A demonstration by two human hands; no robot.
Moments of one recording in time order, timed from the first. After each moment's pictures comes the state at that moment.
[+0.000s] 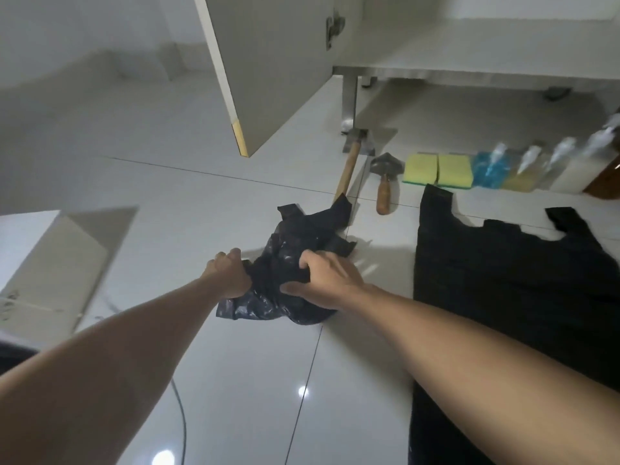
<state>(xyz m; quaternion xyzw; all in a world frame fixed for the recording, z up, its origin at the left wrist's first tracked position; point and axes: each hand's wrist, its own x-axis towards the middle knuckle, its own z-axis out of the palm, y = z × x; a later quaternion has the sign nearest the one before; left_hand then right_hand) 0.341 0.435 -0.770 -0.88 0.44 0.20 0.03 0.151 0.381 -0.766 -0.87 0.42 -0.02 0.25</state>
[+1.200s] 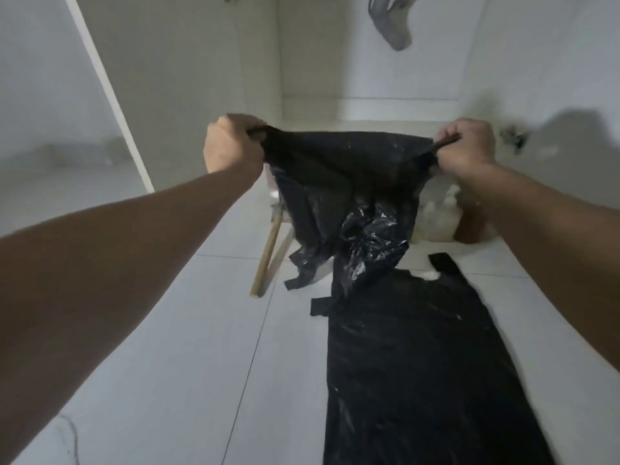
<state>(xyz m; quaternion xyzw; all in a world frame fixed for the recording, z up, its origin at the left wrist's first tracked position) 0.175 0.312 -0.506 -0.66 0.53 -0.04 -0.52 -0.124 0.230 -0.513 -0.56 0.62 -0.52 0.17</state>
